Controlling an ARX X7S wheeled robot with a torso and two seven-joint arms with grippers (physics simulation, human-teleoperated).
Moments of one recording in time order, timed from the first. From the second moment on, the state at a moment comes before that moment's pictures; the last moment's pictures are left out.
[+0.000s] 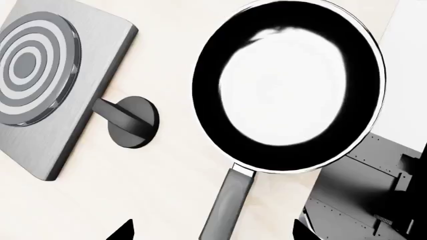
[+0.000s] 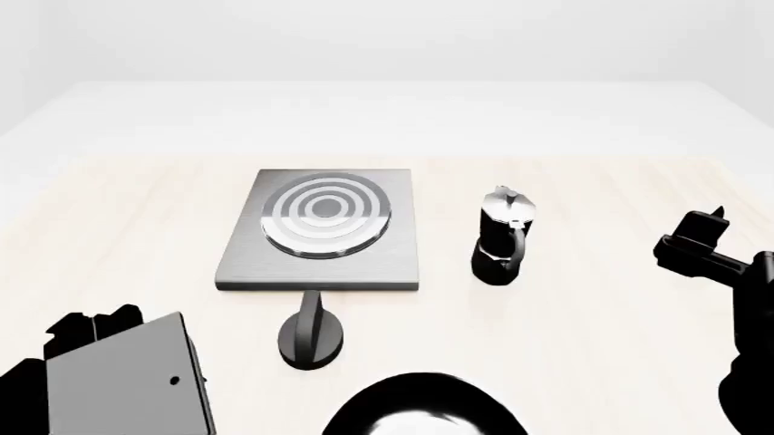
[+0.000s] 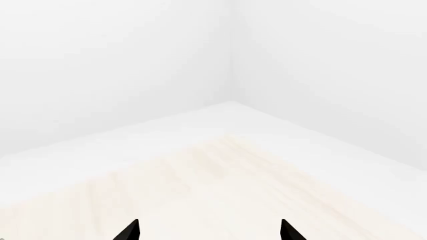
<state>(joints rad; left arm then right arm) -1.96 -1.05 1.24 0.66 -2.62 -1.39 -0.78 0.50 0.31 0.41 -0.70 0.41 1.28 0.44</state>
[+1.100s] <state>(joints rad) -1.68 -1.11 1.22 0.70 -2.38 -1.37 -0.62 0.47 0.32 0.41 -0.69 0.41 1.24 0.46</state>
